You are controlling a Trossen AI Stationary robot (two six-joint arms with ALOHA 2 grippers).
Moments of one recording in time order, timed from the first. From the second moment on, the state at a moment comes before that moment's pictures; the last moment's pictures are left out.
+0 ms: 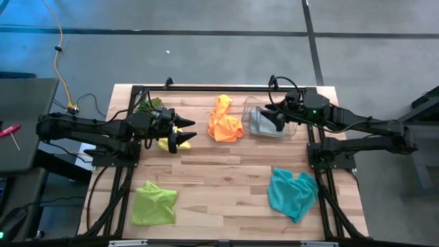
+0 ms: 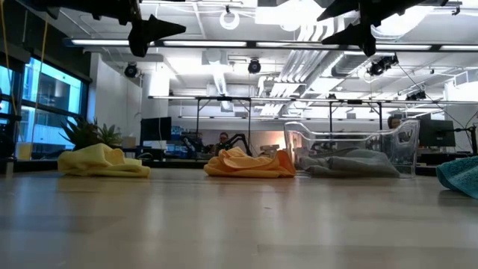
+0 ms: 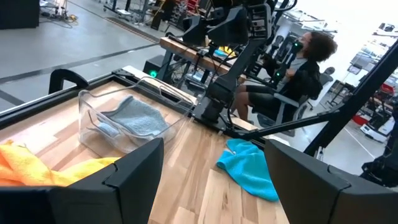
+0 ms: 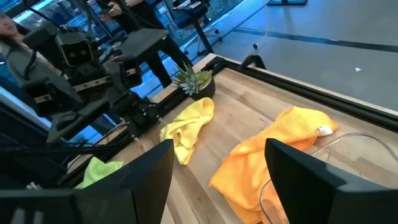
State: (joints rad) left arm 0.12 0.87 0.54 0.23 -0.14 -0.41; right arm -0.25 0.81 0.77 -0.23 0.08 0.52
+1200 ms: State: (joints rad) left arm 0.13 1.83 1.00 -0.13 -0.40 0.74; right arm -0.25 0.81 0.77 -0.26 0.07 0.52
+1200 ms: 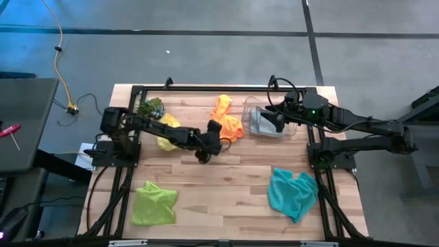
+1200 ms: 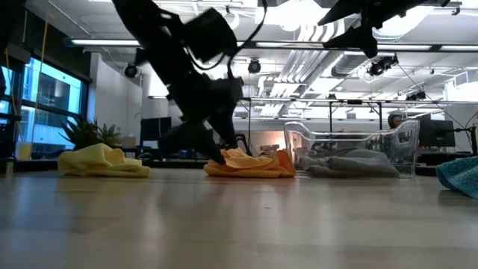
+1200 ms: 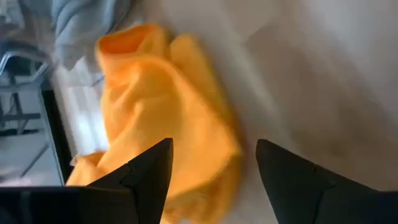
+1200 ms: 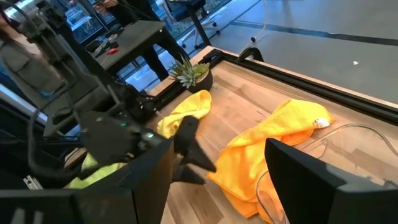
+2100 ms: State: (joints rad) left arm 0.19 1.52 1.09 -0.34 -0.33 0.46; right arm -0.25 0.81 0.77 -0.27 0.07 0.52
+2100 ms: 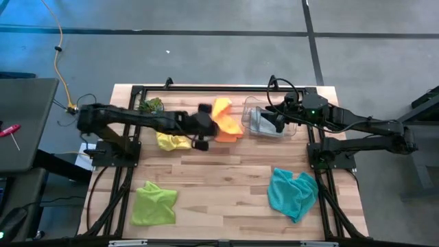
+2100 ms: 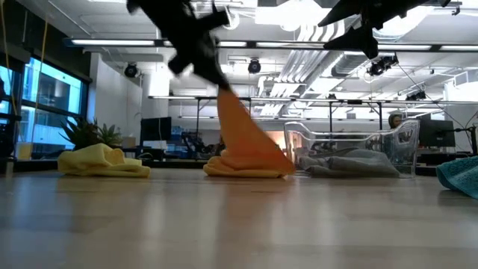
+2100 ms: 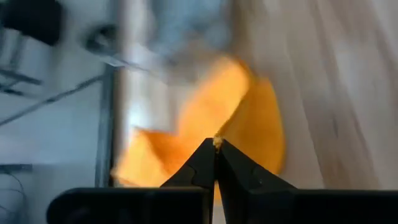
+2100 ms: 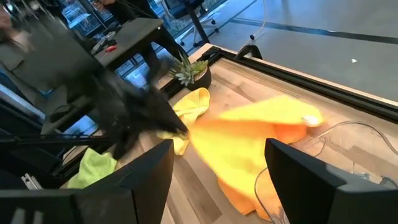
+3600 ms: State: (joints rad) left arm -0.48 1.30 0.96 -0.68 -0.32 -0.56; right arm 0.08 1.46 0.90 -0.20 0.02 0.25
